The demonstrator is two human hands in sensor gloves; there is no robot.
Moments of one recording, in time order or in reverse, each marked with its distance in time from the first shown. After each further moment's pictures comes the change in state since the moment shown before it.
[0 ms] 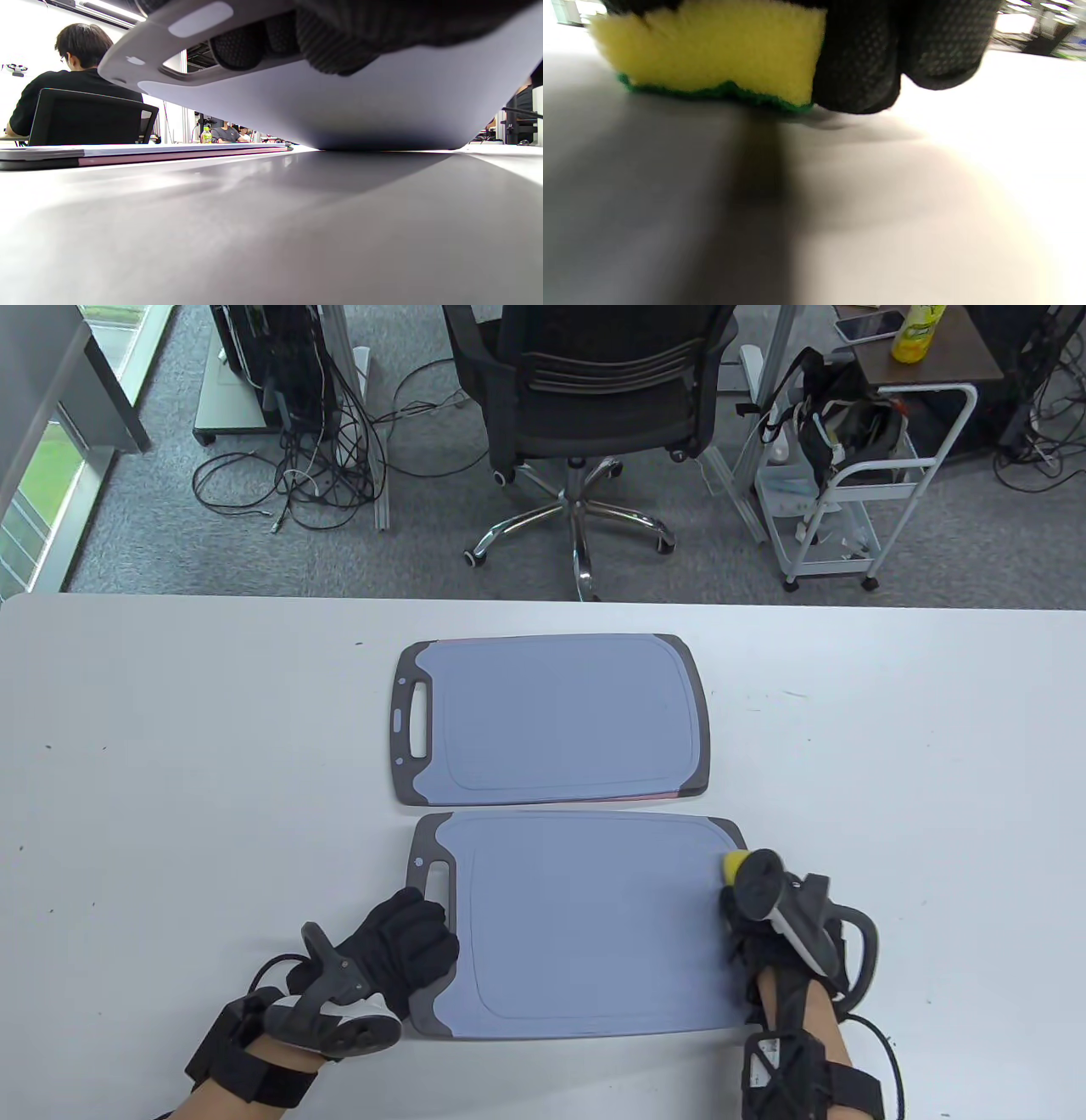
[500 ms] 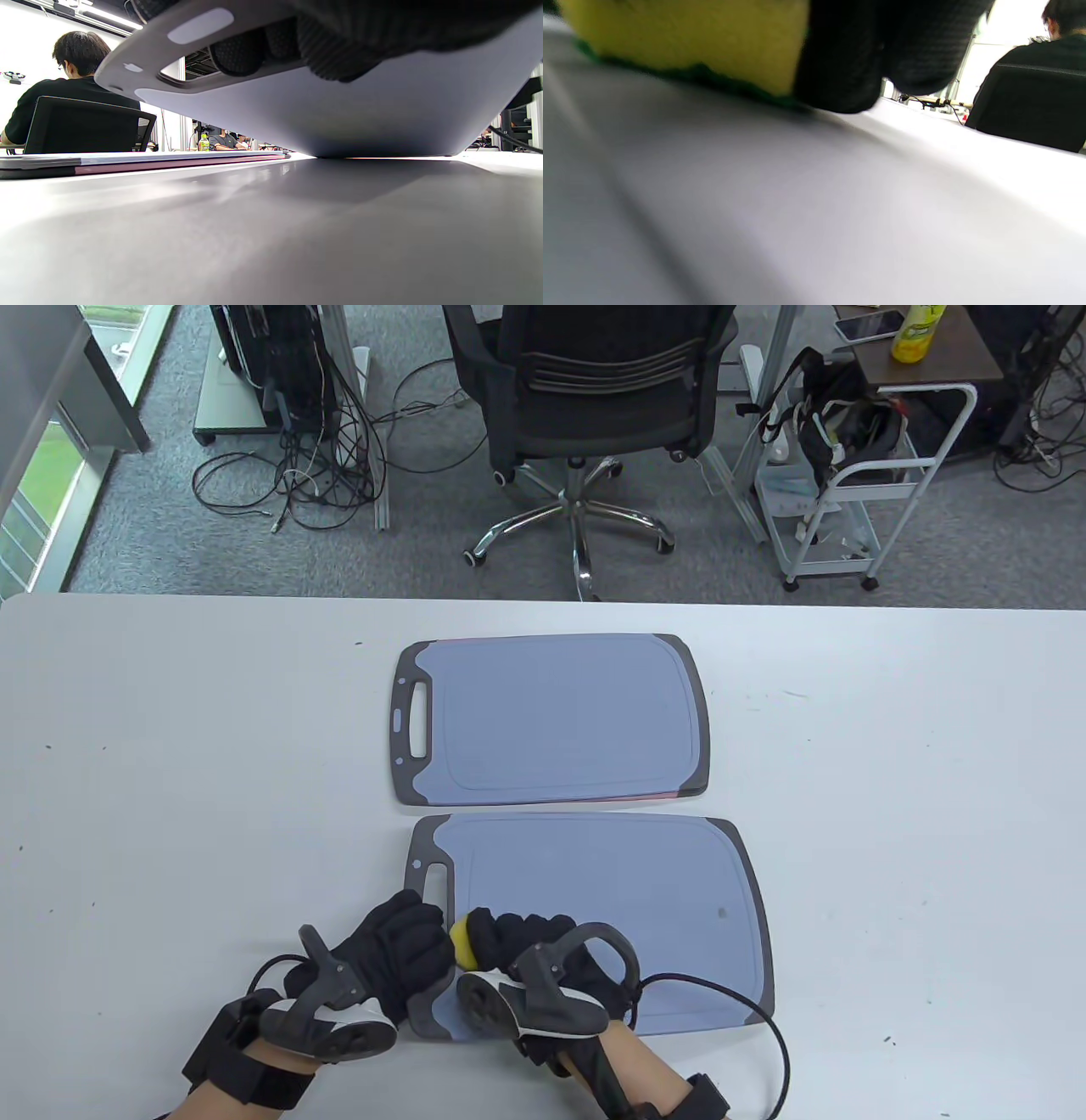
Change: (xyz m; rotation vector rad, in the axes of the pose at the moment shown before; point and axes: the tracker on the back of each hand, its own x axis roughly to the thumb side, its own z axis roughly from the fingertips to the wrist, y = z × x) left_hand 0.001 0.002 0.004 0.031 -0.011 0.001; right_hand 0.223 0.002 0.146 -0.203 -0.953 0.245
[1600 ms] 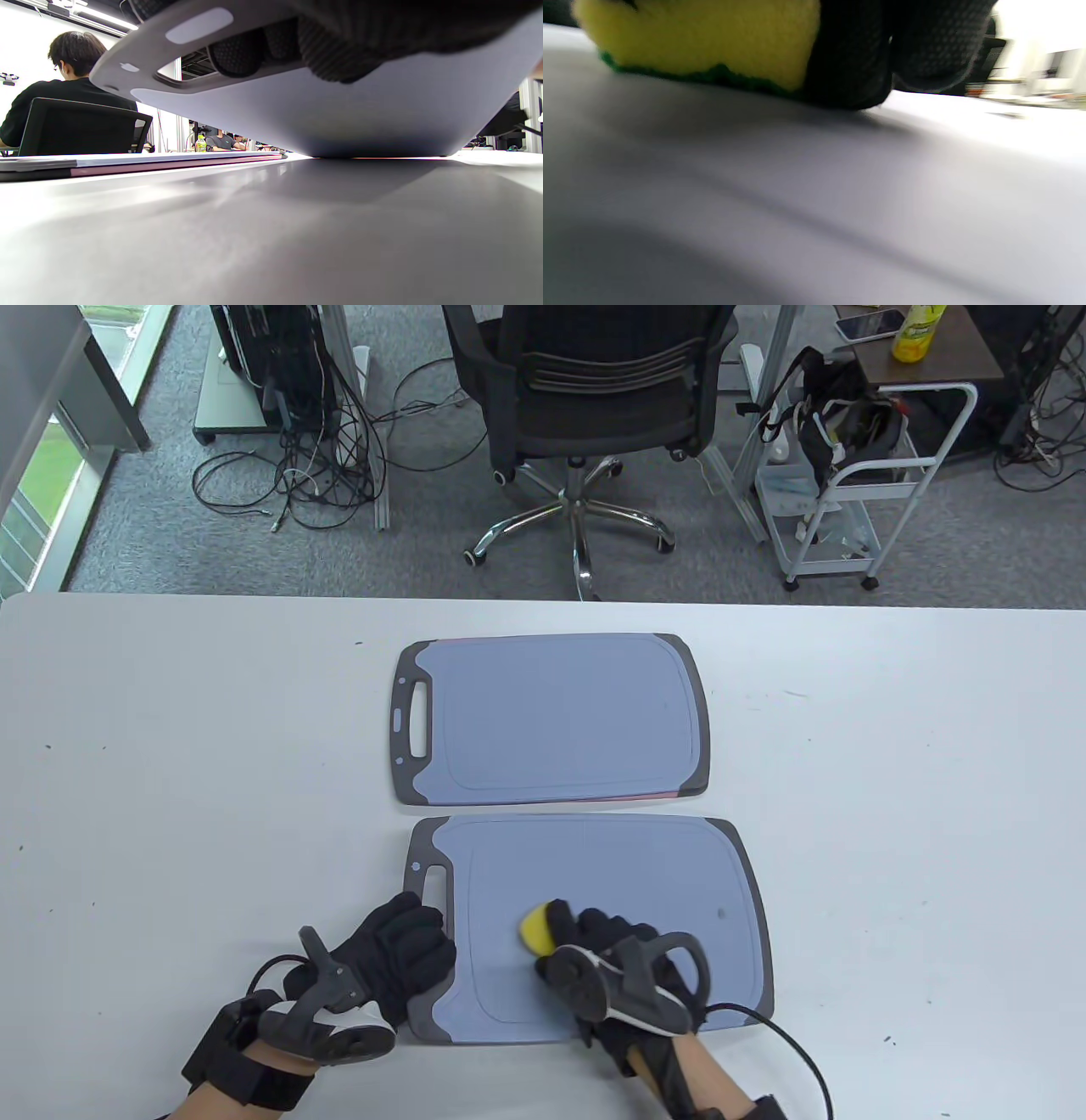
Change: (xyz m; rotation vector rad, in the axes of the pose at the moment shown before) left_hand 0.002 0.000 0.002 0.002 -0.010 -0.004; right_hand -0.097 0.028 0.054 0.044 0.367 -0.088
